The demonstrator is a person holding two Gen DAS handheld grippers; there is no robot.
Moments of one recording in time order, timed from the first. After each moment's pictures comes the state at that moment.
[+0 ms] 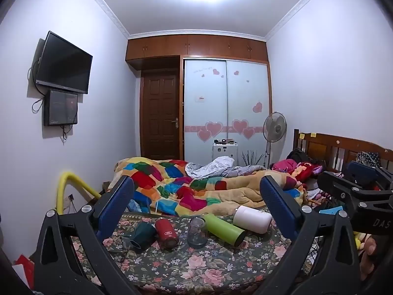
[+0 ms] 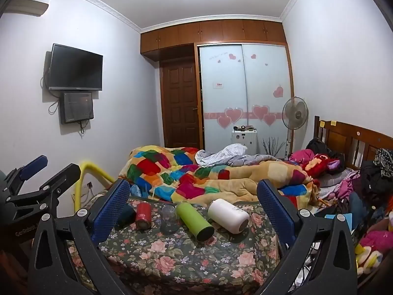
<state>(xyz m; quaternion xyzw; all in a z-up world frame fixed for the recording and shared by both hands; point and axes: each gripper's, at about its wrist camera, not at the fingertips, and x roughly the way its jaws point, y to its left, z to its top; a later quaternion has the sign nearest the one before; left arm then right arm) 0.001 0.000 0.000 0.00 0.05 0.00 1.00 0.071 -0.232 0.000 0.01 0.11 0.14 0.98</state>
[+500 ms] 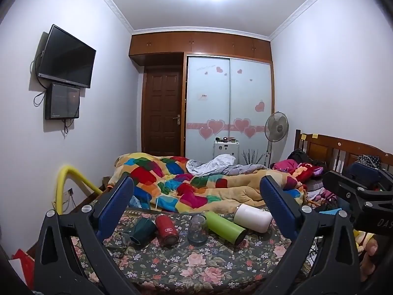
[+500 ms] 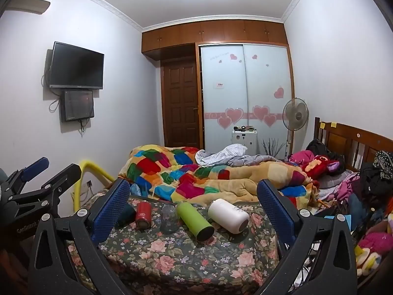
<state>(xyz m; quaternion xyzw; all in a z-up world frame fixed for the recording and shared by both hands) 0.003 0.009 -0.004 -0.02 0.06 0.00 1.00 0.070 -0.233 0.001 0.01 0.11 0.14 0.98</state>
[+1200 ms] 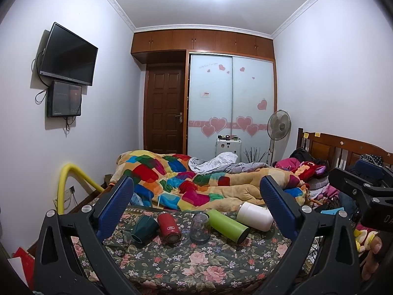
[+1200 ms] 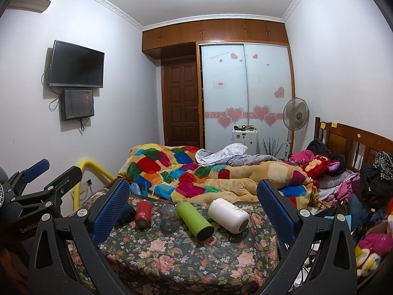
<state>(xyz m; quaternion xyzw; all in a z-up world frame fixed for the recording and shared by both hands) 0.004 0.012 -0.007 -0.02 0.06 0.01 1.00 0.071 -0.232 -0.001 0.01 0.11 0.14 0.98</state>
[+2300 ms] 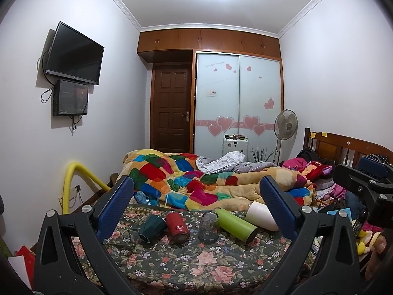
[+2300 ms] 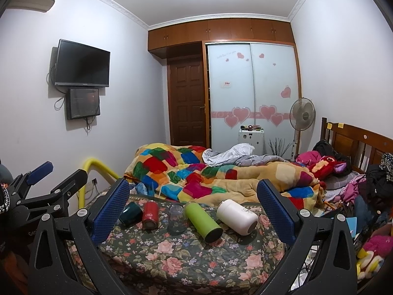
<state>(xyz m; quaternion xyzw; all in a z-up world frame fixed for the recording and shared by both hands) 0.008 0.021 -0.010 -0.02 0.07 0.03 1.00 0.076 -0.223 -0.004 0.01 0.11 0.15 0.98</state>
